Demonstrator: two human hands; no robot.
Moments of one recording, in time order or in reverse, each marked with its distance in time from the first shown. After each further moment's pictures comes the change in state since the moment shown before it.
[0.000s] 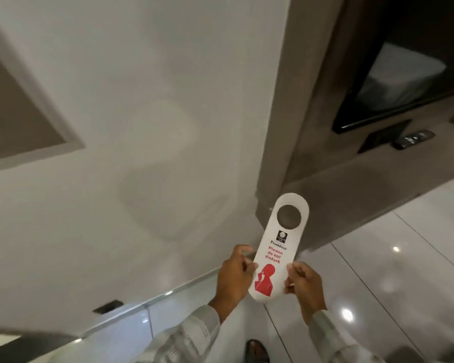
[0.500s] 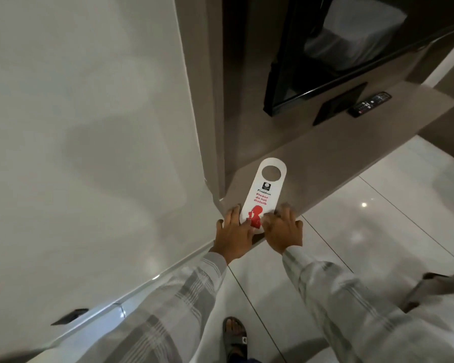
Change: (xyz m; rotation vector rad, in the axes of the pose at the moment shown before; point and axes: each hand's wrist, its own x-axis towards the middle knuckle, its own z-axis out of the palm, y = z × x) left_hand 0.123 0.063 0.122 0.854 -0.286 0.280; right_hand 0.142 -0.040 -0.068 -1.186 0.062 -0.279
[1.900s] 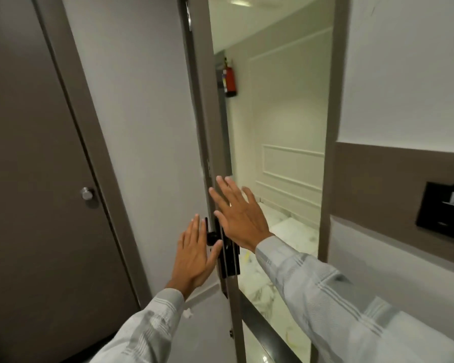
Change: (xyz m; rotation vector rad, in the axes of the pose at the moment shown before) left_hand -0.854 -0.393 -0.149 0.180 1.133 -1.456; right_hand -0.619 -0.784 -0.042 0.404 0.407 -2.199
